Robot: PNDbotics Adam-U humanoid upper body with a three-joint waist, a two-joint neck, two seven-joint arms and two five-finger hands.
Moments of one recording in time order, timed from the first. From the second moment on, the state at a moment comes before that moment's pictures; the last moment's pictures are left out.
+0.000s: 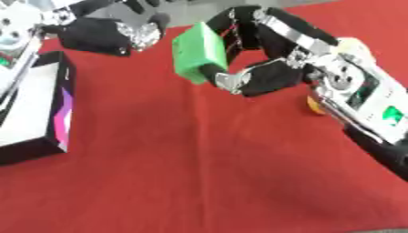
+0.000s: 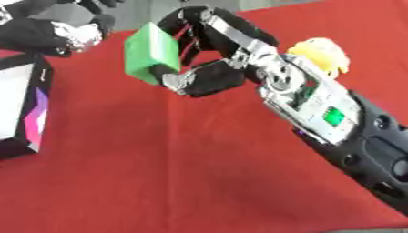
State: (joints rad) left arm -0.95 0.49 -0.42 -1.71 -0.22 0.23 -0.54; right arm -0.70 -0.63 0.52 -1.98 -0.21 0.36 -0.01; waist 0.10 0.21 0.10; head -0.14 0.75
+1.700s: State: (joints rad) left arm -0.94 0.46 -0.40 -1.70 -0.29 0.18 -0.72; right arm -0.71 -0.62 0.52 -1.98 -0.20 0.41 0.01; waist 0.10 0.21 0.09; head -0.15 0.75
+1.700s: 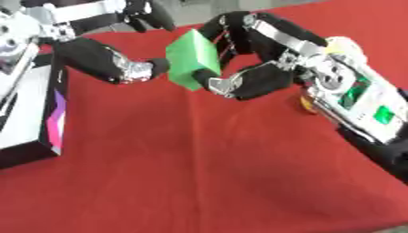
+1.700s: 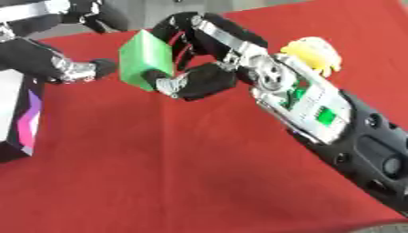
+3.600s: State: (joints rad) left arm -1.00 0.38 -0.43 -1.67 -0.47 0.21 -0.81; right arm -0.71 -0.62 0.51 -1.98 -0.20 0.42 0.04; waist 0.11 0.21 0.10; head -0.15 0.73
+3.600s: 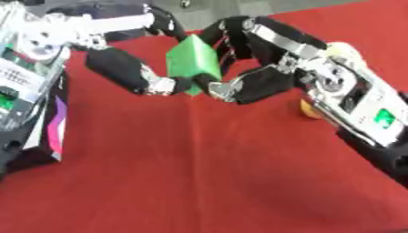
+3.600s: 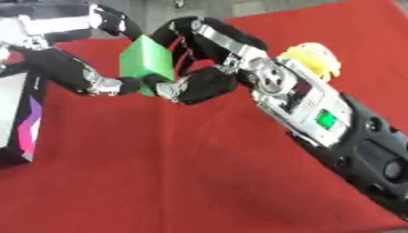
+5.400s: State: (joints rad) left arm -0.99 0.36 -0.45 -1.68 -0.50 0.34 -0.66; right arm -0.72 -0.63 0.49 -1.97 -0.03 0.41 0.14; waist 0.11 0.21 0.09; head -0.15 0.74
